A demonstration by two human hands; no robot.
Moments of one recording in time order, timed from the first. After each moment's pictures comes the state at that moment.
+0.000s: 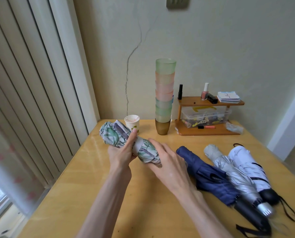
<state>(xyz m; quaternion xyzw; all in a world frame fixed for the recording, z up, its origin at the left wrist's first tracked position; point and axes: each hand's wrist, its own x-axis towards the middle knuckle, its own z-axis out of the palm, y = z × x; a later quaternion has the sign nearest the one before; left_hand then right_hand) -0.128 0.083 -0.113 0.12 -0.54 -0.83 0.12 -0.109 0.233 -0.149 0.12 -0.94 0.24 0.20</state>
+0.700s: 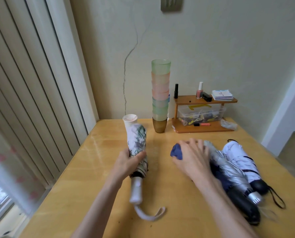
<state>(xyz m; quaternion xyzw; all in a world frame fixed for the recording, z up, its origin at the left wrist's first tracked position) -0.125 0.070 -0.144 0.06 -0.82 -0.56 -0.02 -0.102 0.291 -0.127 -0.06 -0.99 0.13 0.08</state>
